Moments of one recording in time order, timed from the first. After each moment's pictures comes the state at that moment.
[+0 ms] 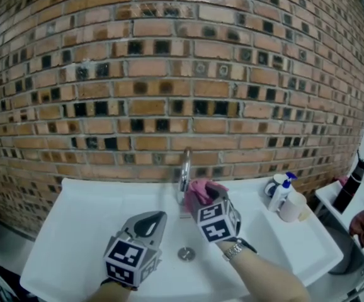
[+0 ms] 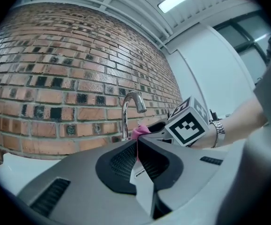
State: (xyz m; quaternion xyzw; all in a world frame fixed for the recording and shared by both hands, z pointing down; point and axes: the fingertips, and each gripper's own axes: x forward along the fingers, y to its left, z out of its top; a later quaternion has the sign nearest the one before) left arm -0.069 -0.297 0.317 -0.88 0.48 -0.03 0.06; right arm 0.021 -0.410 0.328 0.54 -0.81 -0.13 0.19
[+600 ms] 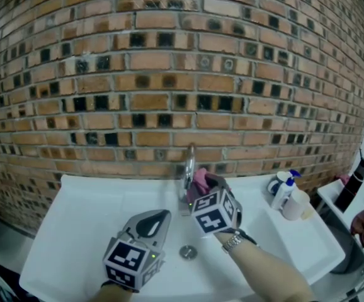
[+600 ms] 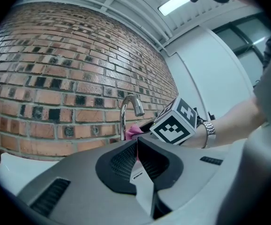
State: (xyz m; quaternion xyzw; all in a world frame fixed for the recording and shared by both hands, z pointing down) left arm -0.065 -0.292 0.310 -0.88 0.47 -0.02 0.06; right arm 0.011 -0.426 0.313 0.55 -0.79 -0.15 0.23
